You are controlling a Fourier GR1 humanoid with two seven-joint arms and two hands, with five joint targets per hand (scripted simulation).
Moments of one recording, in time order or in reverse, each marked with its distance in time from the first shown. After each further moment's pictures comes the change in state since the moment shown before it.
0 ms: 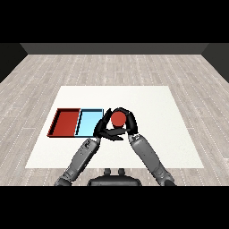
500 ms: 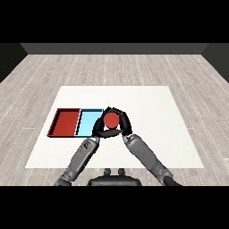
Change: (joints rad) left arm 0.003 0.002 0.012 -0.056 -0.048 0.093 0.077; right arm -0.074 0.001 0.088 0.039 -0.058 -0.078 -0.022
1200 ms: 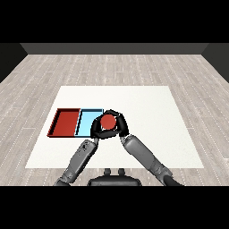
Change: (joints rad) left arm 0.031 0.012 -0.001 -0.002 0.008 0.173 0.017; right arm -0.015 -0.003 0.053 0.054 -0.023 -0.052 -0.047
